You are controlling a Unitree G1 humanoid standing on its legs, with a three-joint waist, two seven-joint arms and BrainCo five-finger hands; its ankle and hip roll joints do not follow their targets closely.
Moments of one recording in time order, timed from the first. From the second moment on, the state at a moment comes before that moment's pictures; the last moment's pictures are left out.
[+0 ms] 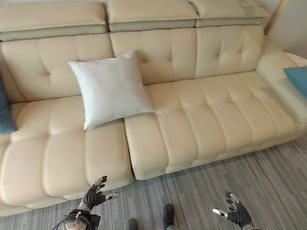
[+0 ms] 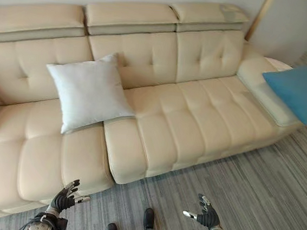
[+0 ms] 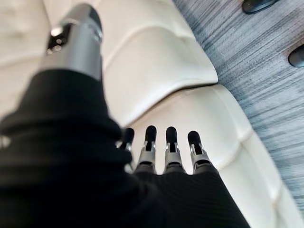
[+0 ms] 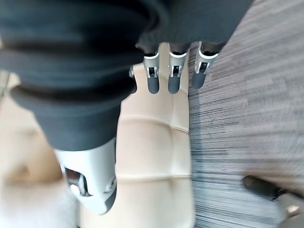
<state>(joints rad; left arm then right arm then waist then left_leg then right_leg) 0.16 0.36 -0.19 0.62 -0.15 -0.23 0.05 0.18 -0.37 0.14 0.56 0.17 -0.19 -0.01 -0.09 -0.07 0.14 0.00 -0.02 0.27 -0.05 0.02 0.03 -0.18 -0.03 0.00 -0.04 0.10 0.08</state>
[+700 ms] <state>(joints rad) 0.09 0.34 -0.26 0.65 -0.14 -0.20 0.02 0.16 -0.39 0.18 0.51 0.20 -0.17 -0.03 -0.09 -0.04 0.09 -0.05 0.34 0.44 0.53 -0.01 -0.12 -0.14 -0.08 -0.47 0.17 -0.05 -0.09</state>
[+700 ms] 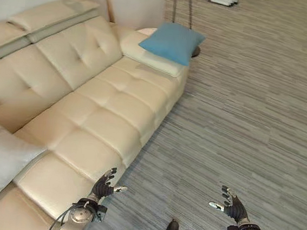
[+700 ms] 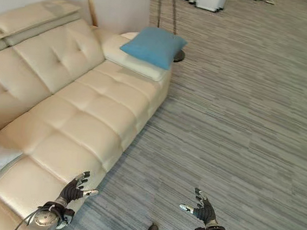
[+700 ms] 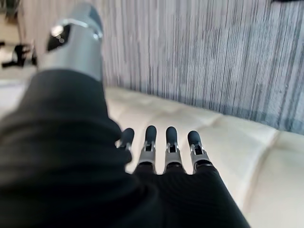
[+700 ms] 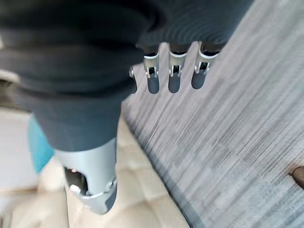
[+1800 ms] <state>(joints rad) 0.05 0.35 -0.26 0.63 -0.14 -0.19 0.04 0.07 -0.39 0.22 0.50 0.20 -0.16 -0.02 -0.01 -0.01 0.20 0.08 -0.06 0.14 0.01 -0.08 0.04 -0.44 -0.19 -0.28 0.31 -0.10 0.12</state>
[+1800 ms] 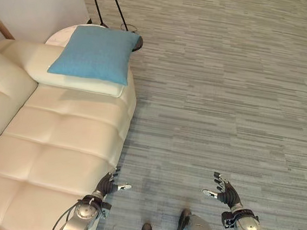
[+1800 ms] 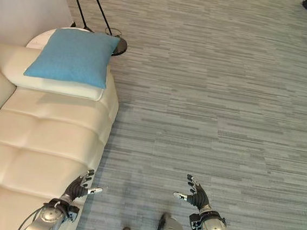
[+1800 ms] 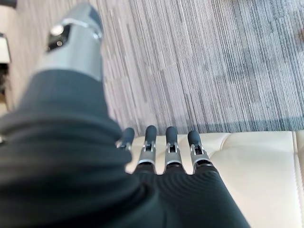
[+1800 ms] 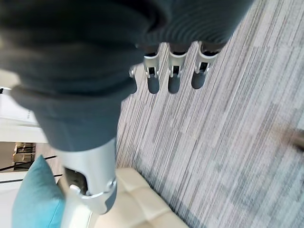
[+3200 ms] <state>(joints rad) 0.06 0.33 -0.24 0.67 -0.15 -0.19 0.05 0.15 -0.38 0.22 0.47 0.17 -0.15 0.00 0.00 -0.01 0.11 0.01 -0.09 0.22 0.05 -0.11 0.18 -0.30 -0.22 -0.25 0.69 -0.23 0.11</state>
